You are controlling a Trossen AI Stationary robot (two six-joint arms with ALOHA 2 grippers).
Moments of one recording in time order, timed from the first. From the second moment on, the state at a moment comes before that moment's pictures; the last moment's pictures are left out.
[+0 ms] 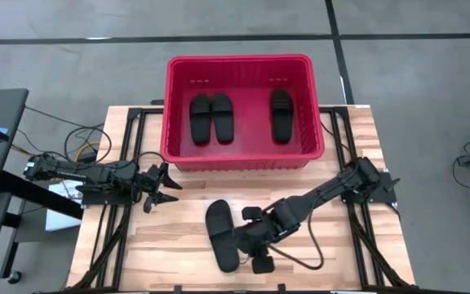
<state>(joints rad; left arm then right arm) -0.10 0.24 0.01 0.06 0.14 -0.32 0.48 2.01 1.89 -0.99 -0.07 0.32</state>
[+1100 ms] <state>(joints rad) -0.10 0.24 0.01 0.06 0.14 -0.32 0.45 2.06 1.89 -0.75 -0.05 0.39</state>
